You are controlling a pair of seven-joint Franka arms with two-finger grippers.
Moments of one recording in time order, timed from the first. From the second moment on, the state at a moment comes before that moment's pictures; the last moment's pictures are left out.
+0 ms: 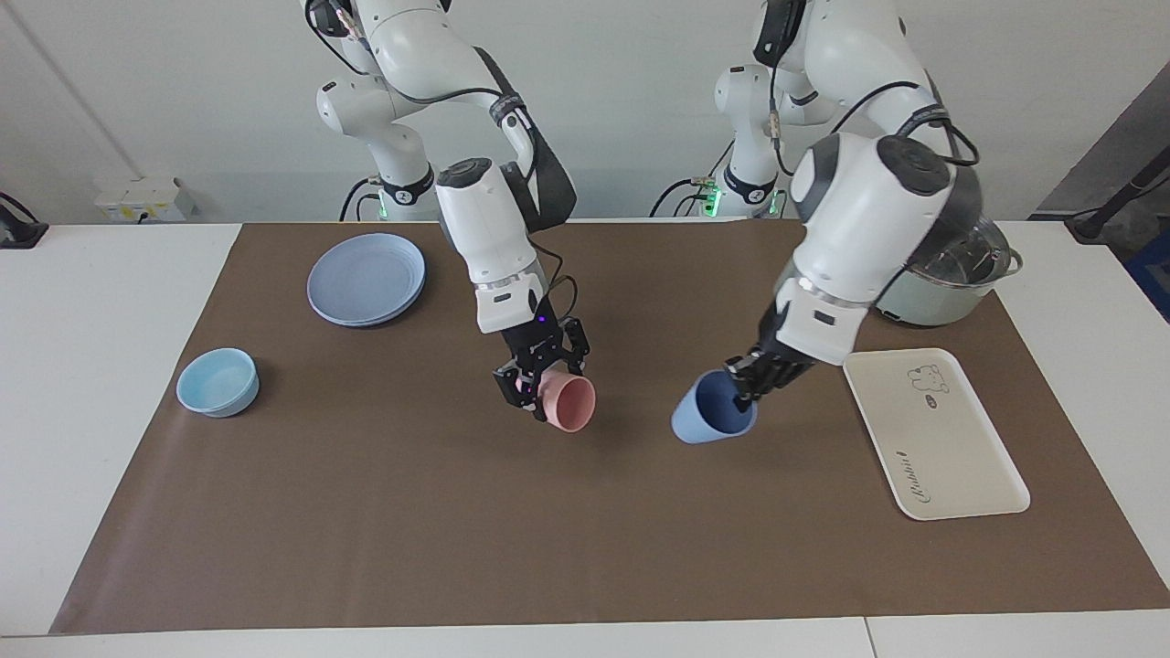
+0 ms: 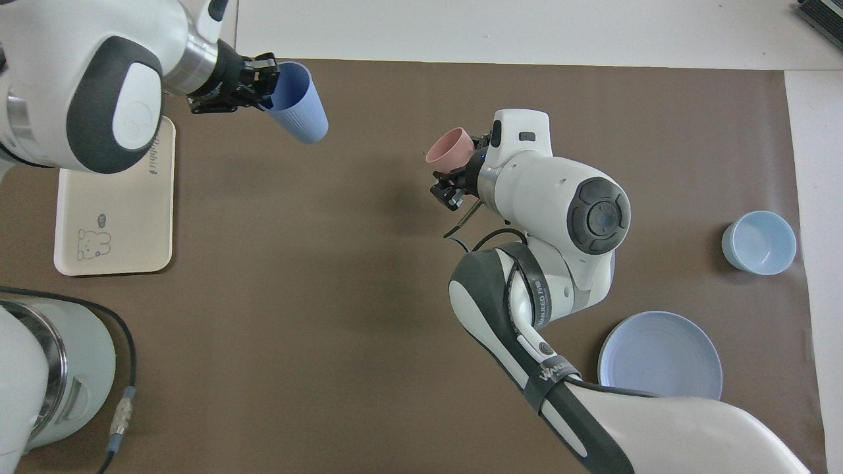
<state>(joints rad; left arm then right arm) -0.14 0.49 -0.13 -1.16 -0.08 1.86 -0.52 0.58 0.33 -0.14 -1.82 0.26 2.70 -0.52</state>
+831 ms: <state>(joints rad) 0.33 0.35 -0.13 -1.58 -0.04 2.24 0.07 0.33 0.34 -0.02 -1.82 0.74 2.92 -0.86</state>
